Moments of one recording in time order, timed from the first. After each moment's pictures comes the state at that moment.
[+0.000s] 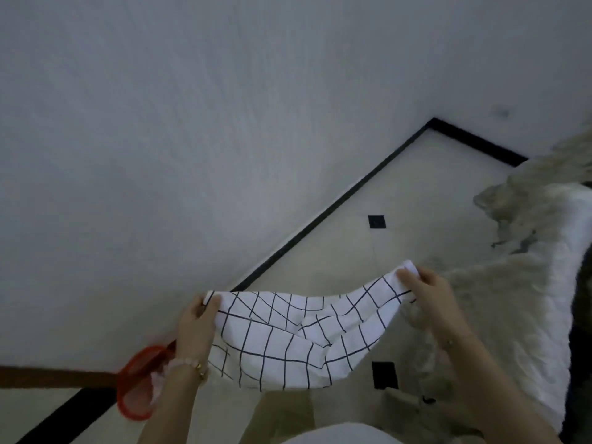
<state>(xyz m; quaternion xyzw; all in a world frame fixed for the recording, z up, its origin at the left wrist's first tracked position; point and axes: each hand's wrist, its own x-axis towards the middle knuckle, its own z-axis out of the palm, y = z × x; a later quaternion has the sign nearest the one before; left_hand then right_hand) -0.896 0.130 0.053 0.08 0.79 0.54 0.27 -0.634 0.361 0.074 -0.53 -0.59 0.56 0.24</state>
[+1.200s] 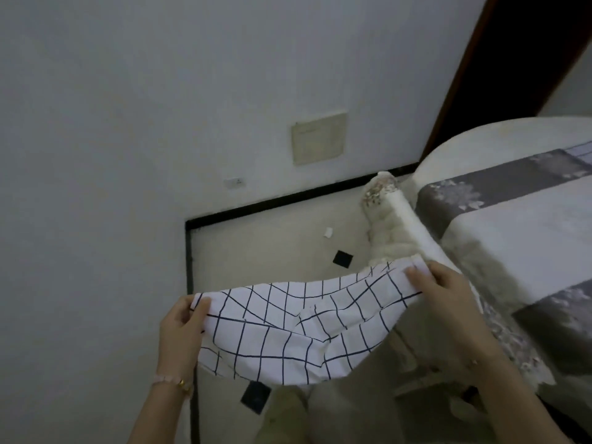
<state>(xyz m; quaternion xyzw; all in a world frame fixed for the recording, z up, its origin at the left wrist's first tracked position) -0.841 1.051 0.088 0.53 0.58 0.41 0.47 -0.524 0.907 0.130 -0.73 -0.32 0.27 0.54</state>
